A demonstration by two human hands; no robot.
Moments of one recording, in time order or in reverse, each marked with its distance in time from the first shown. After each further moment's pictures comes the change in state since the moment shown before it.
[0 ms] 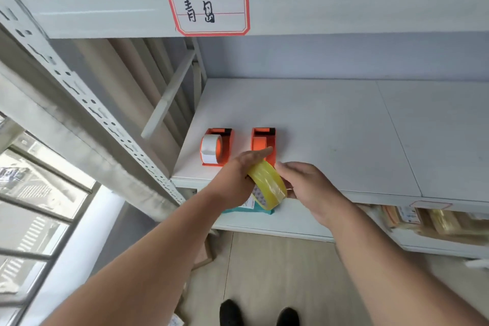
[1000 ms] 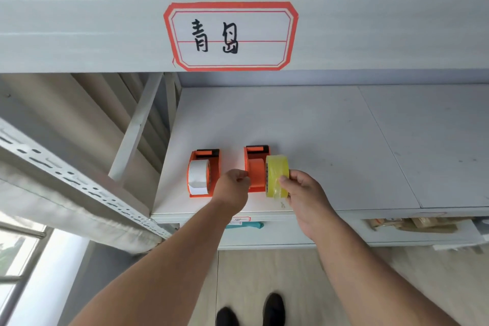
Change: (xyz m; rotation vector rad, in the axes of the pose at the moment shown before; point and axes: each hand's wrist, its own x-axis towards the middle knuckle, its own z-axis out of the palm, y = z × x) left_hand 0.094 -0.054 0.011 -0.295 0.052 -0.429; right_hand 0.098 0.038 0.010 0.189 0.411 0.091
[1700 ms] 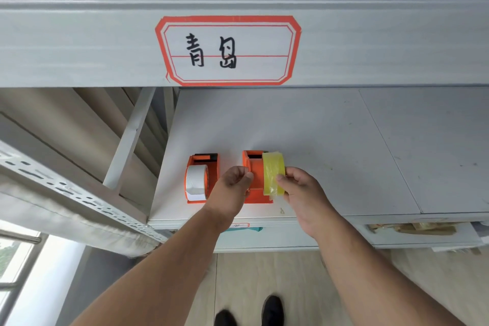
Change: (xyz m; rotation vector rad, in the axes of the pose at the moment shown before) left_hand -0.003 0.001 -0.005 -0.373 -0.144 0.044; right_hand 0.012 -0.013 0.000 -0.058 -0.062 -0.043
